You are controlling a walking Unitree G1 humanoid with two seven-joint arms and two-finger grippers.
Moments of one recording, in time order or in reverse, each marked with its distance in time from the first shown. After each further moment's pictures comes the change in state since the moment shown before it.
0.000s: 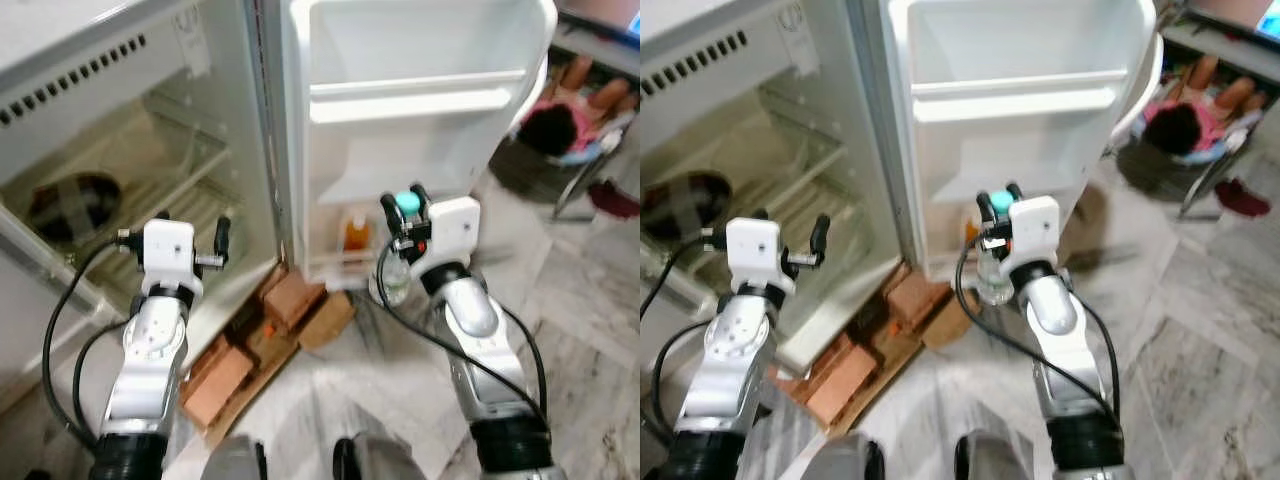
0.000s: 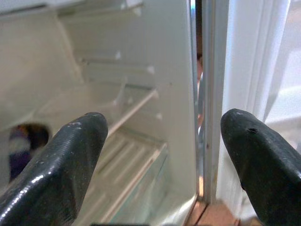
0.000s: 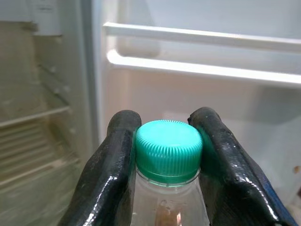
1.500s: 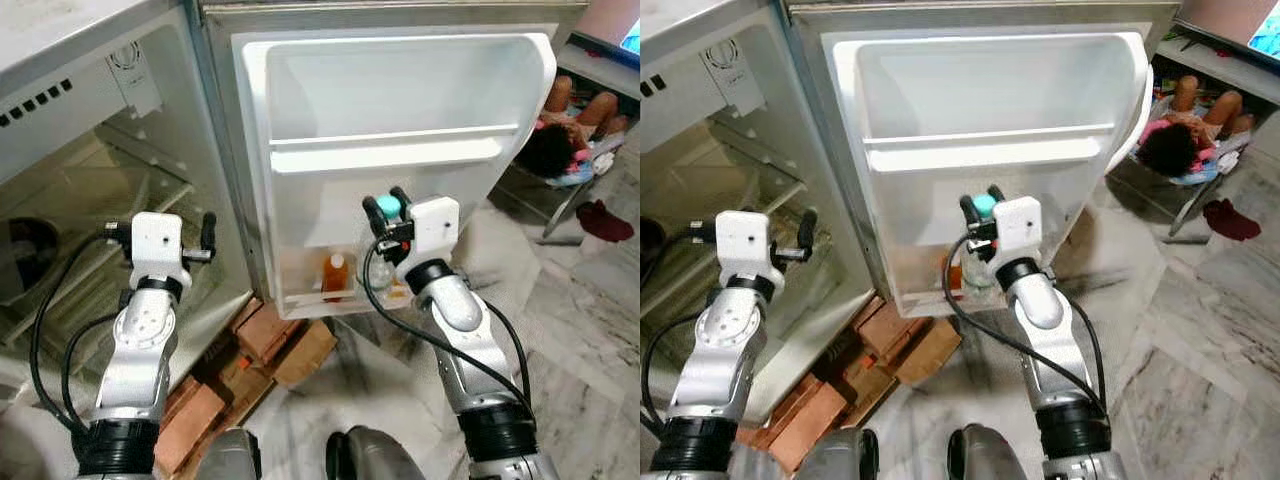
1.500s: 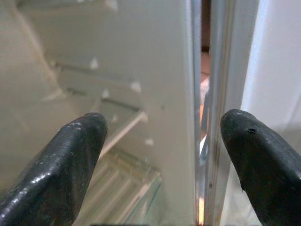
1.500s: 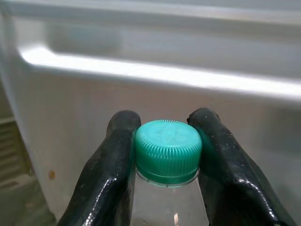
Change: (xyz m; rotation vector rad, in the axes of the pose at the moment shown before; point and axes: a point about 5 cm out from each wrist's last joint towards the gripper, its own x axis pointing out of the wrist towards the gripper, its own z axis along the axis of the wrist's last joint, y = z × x) left arm -0.001 0.015 -0.014 0.012 0.088 0.065; right arm 0.006 0.006 -0.014 0.065 0.055 0.046
